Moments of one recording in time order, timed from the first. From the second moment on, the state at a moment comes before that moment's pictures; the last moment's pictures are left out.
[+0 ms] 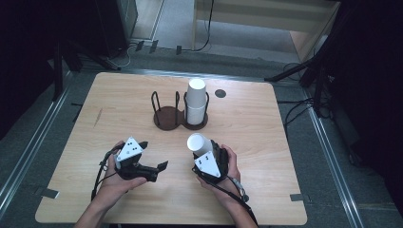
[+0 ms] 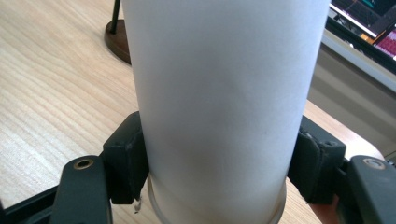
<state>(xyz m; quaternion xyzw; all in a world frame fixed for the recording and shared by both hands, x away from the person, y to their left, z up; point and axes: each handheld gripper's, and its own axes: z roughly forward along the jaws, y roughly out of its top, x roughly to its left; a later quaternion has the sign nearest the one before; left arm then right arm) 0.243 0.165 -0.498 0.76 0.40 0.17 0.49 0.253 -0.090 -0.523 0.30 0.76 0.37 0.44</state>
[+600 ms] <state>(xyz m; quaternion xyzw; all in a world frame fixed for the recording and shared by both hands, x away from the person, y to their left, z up) 0.242 0.154 -0.495 0.76 0.39 0.16 0.49 0.243 -0.075 -0.531 0.24 0.77 0.34 0.48</state>
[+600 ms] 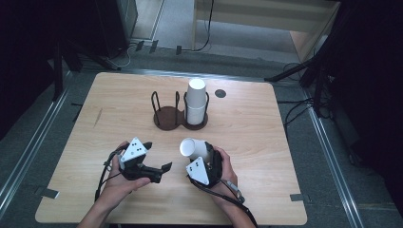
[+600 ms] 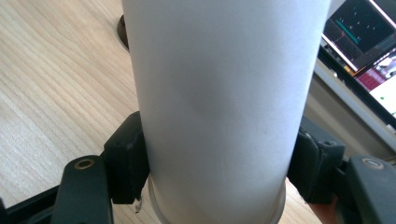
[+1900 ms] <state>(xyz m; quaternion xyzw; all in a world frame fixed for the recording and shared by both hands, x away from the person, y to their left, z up) 0.237 0.138 -0.496 0.78 0.35 0.13 0.50 0.229 -0.059 -0.546 0.11 0.78 0.27 0.55</state>
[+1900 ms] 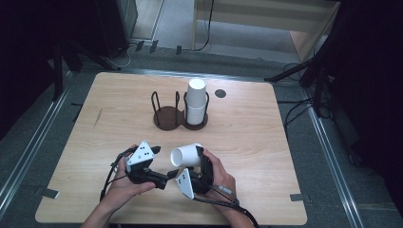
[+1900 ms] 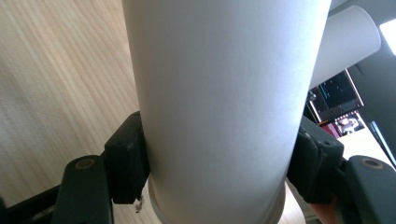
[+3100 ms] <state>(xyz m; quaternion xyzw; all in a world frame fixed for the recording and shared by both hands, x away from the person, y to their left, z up) 0.226 0.135 -0.496 0.80 0.28 0.15 0.51 0.217 -0.053 -0.548 0.05 0.80 0.31 0.51</state>
